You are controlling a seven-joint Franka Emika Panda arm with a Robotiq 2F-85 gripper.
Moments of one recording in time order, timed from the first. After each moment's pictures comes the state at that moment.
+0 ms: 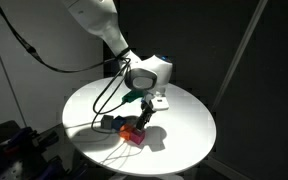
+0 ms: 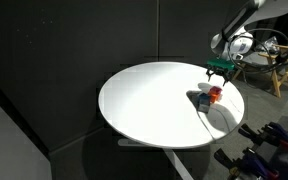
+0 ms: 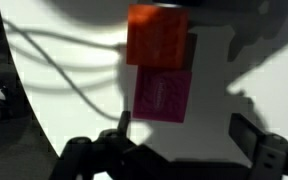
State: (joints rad) arm -0.19 0.57 -0.26 -1.97 0.32 2.43 0.74
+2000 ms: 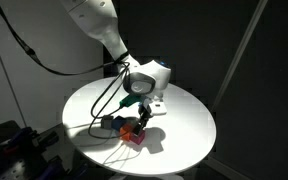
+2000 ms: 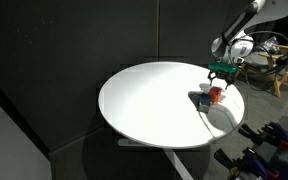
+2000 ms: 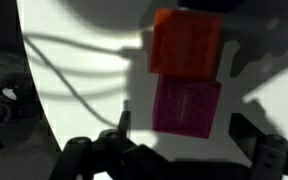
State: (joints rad) arm -0.19 0.59 -0.27 -1.99 0.31 2.42 0.72
